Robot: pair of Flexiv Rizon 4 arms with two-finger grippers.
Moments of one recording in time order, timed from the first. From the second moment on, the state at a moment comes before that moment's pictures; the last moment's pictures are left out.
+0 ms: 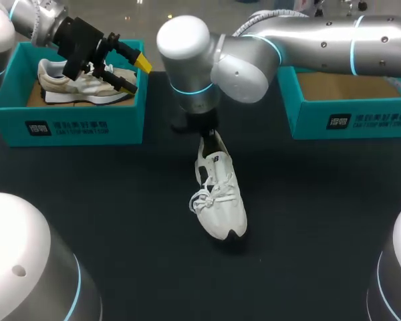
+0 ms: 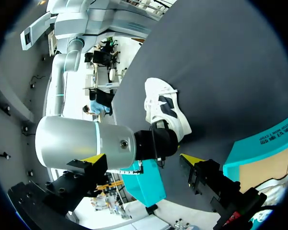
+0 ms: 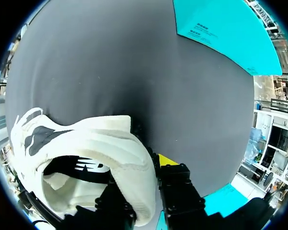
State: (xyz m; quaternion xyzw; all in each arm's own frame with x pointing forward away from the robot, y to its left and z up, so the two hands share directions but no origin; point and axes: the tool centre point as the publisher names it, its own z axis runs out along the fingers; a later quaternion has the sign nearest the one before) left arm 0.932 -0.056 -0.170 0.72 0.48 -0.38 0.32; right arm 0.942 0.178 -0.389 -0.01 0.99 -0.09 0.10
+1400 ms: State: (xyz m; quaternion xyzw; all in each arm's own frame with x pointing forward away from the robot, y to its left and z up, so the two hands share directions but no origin) left arm 0.932 -0.056 -0.170 0.72 0.48 -0.38 0.32; right arm 0.925 0.171 -0.160 -0.02 1.00 -0.01 0.08
